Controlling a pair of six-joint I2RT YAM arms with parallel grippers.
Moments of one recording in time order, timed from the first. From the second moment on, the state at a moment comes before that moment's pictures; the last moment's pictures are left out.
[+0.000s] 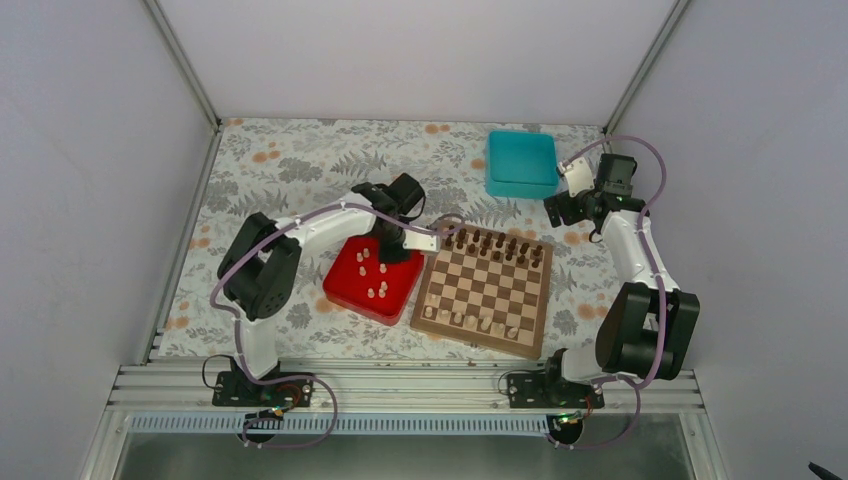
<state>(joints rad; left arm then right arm) -0.71 1.92 1.41 -0.83 0.17 0.85 -0.18 1.43 1.07 -0.49 -0.20 -0.53</state>
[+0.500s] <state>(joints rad) -1.02 1.95 1.90 -1.00 0.20 0.84 -0.18 1.43 1.07 -0.49 -0.17 -0.52</state>
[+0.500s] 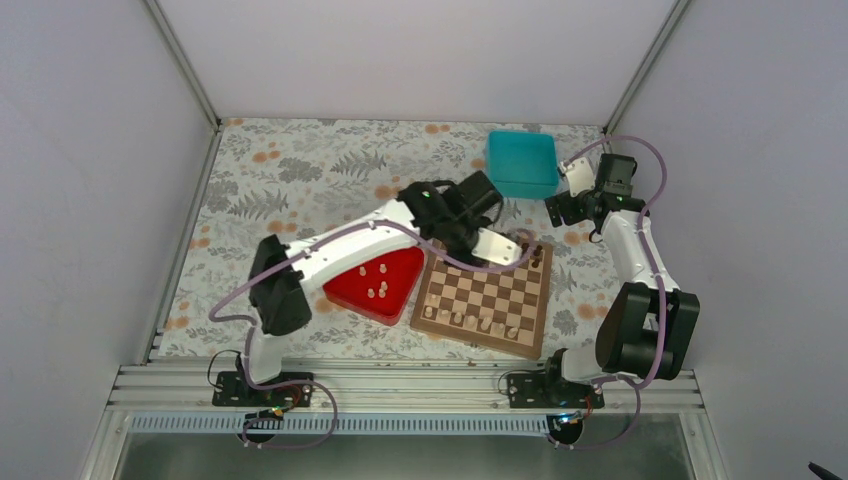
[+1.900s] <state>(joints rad) -1.30 2.53 2.45 -1.13 0.33 0.89 -0.22 1.43 1.08 -0.50 -0.15 -0.50</state>
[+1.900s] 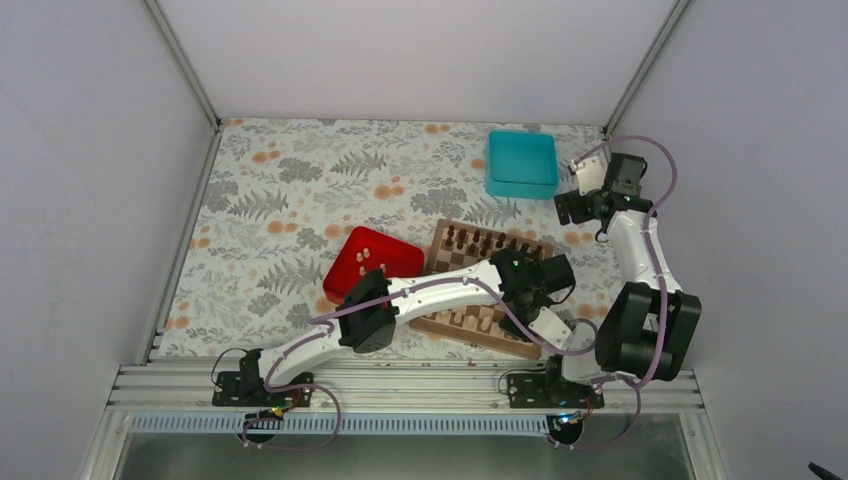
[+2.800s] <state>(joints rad) -1.27 2.40 2.17 -1.03 0.28 0.90 -0.24 1.37 1.08 -0.50 -0.21 -0.52</state>
